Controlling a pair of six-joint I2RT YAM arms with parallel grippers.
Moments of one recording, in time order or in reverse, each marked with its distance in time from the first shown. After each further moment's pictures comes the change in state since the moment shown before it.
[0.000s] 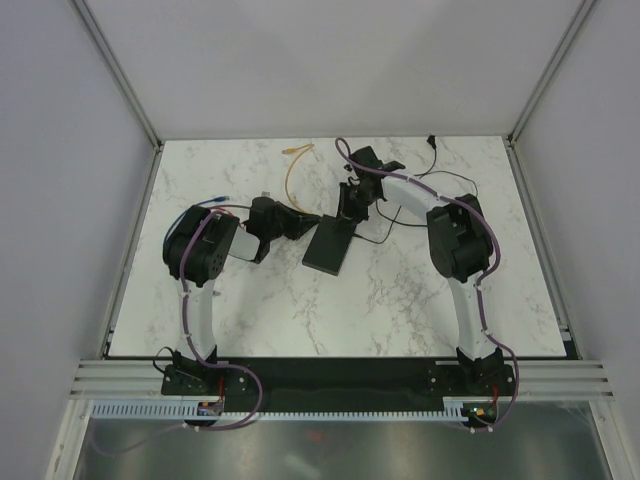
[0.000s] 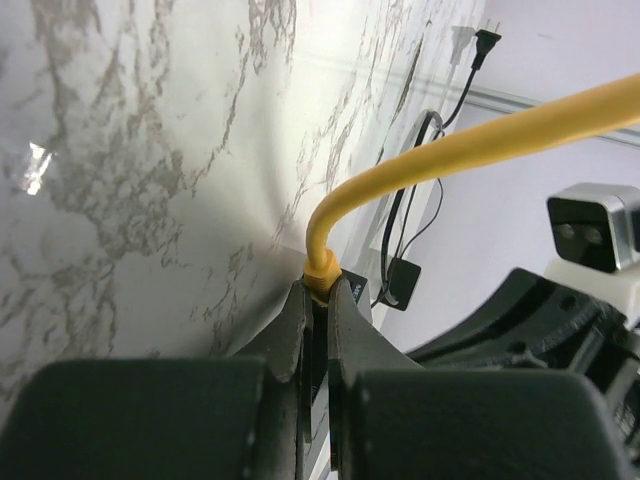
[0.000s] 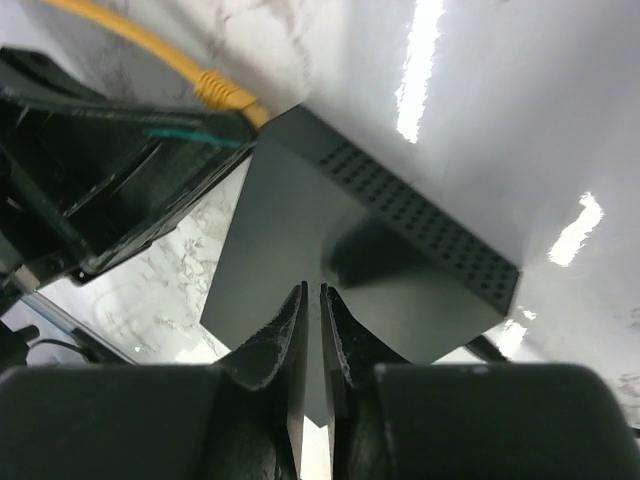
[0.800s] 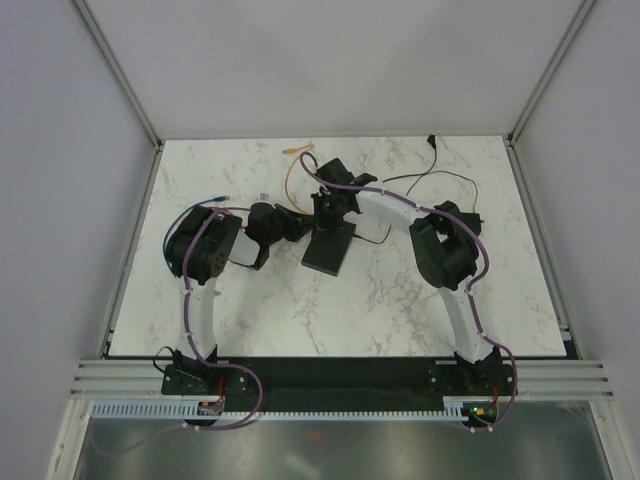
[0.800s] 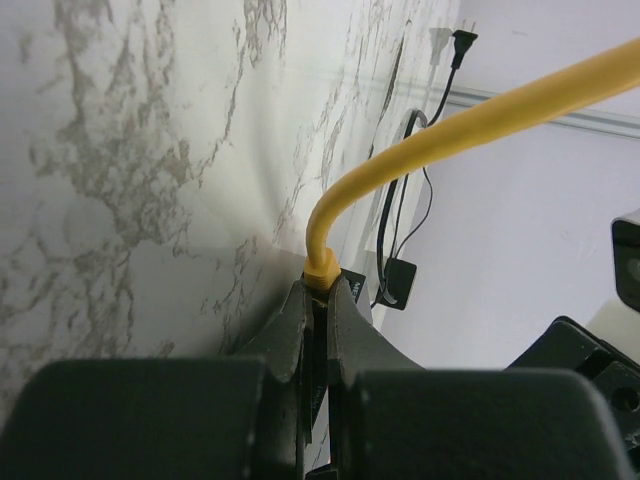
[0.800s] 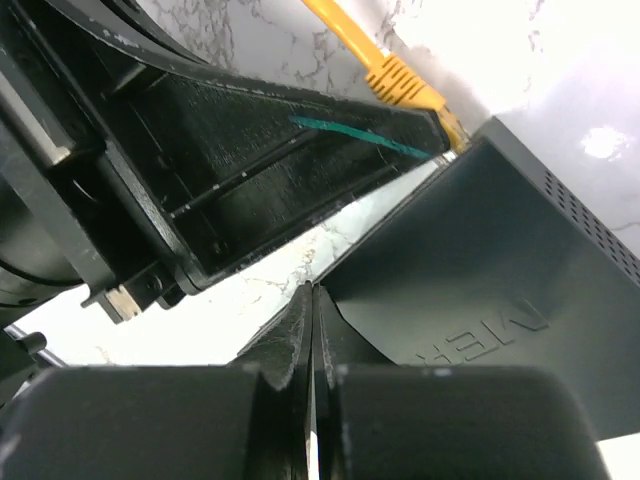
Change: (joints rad) left arm -0.003 0.026 -0.054 0.153 -0.015 0.005; right arm 0.174 0.014 0.026 0.058 0.113 -0.063
